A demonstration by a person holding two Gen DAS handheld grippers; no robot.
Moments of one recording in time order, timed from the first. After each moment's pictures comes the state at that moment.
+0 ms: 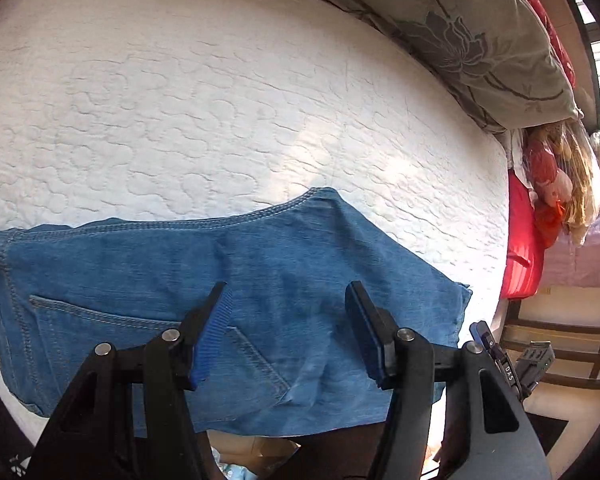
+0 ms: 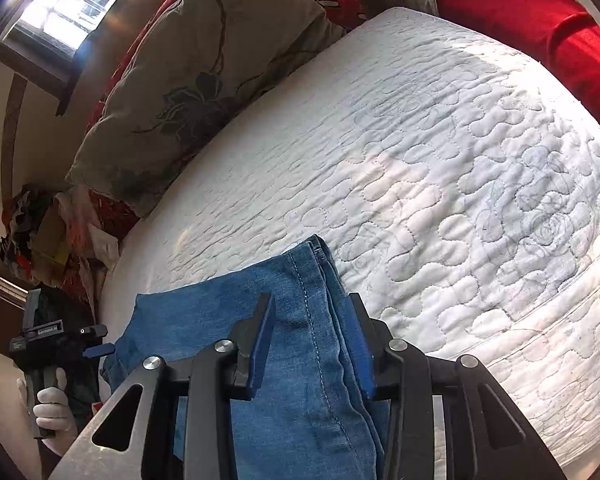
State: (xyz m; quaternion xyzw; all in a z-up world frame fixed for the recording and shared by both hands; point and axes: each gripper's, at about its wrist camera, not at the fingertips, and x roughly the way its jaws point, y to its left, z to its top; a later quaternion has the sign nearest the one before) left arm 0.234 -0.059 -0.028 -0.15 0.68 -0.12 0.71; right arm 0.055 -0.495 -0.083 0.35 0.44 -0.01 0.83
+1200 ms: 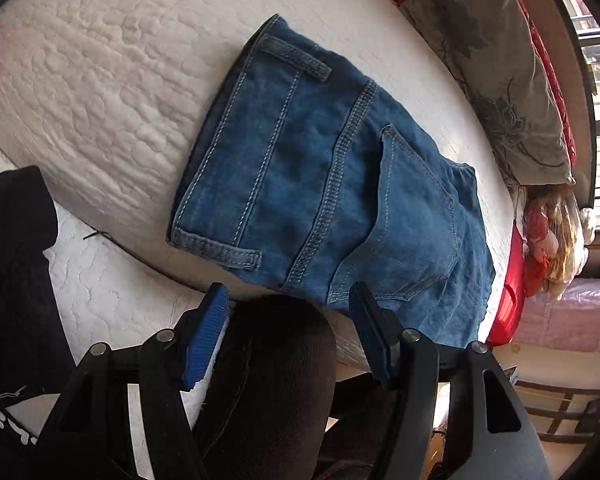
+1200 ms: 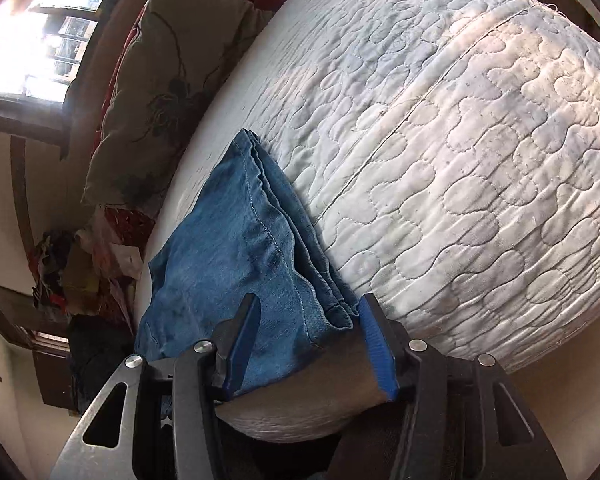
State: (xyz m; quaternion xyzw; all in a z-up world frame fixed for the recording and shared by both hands) left arm 0.061 0.188 -0.054 -0.29 0.64 -0.05 0.71; right arm -0.071 -0.489 -0.129 0.47 0.42 -0.02 0.78
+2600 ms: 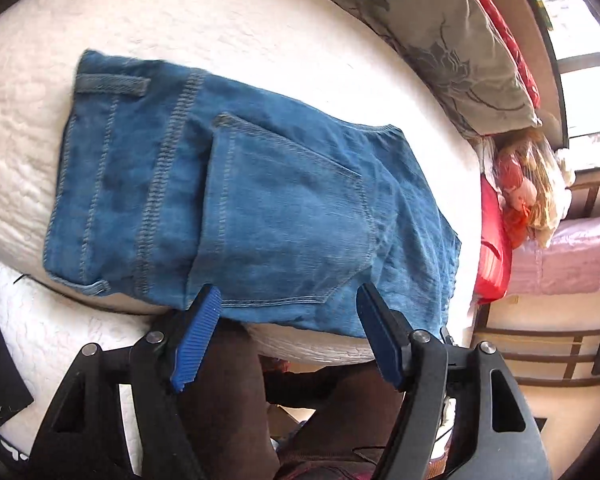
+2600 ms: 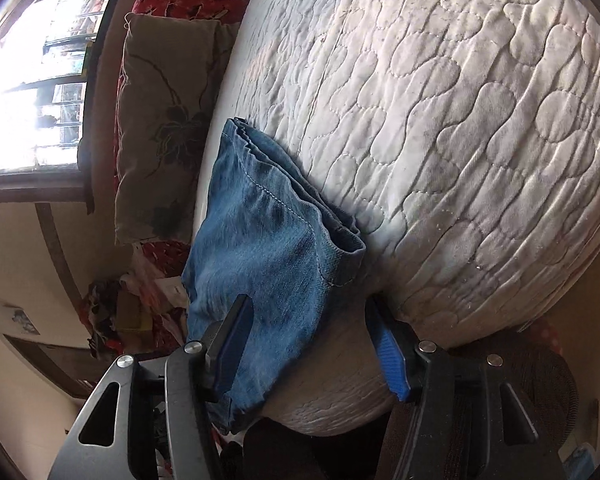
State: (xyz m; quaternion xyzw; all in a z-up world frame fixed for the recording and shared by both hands) left arm 0.113 0.065 -0.013 -0.22 0.64 -0.15 0.72; right arm -0.110 -0.465 -0.174 0.60 0.35 0.00 0.72
